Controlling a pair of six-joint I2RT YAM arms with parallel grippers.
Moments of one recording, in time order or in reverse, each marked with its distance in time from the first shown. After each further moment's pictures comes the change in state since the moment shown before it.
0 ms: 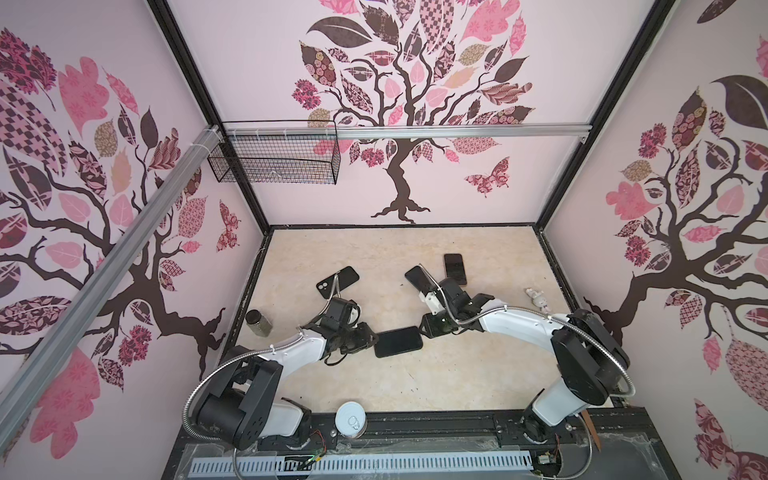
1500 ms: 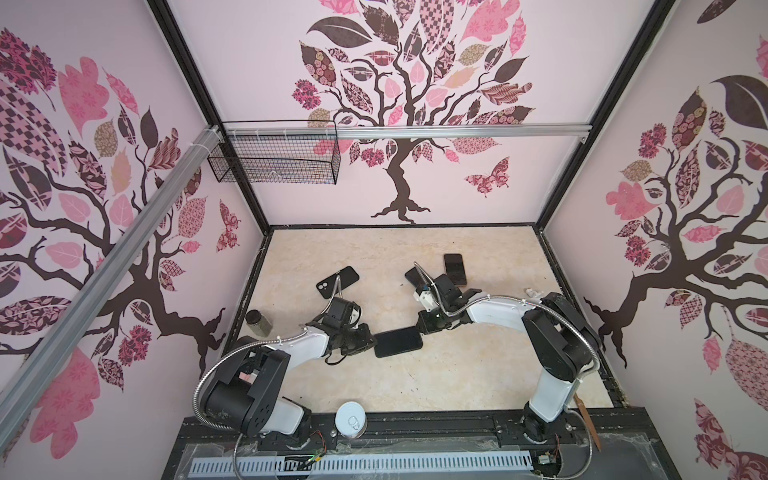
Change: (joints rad) left arm 0.007 0.061 0.009 0.008 0.031 0.014; right arm -0.029 0.186 0.066 0.057 -0.089 -0.048
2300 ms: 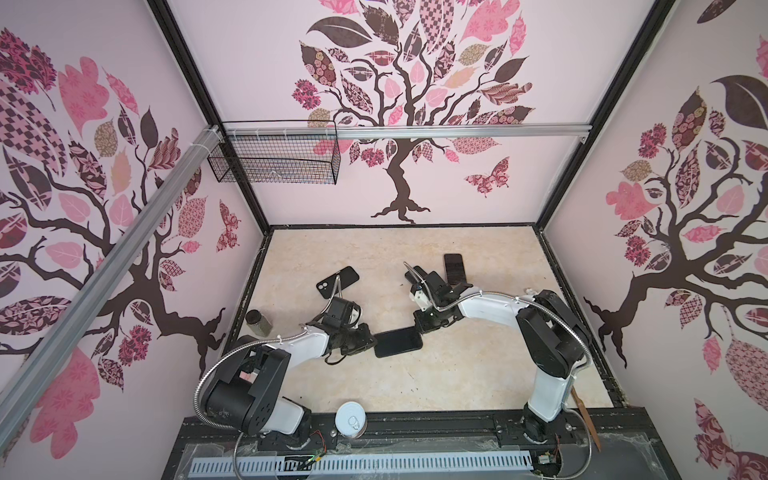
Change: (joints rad) left arm 0.003 0.006 0.002 0.001 0.007 -0.002; right arm 0.049 0.065 0.121 -0.163 0.100 -0.031
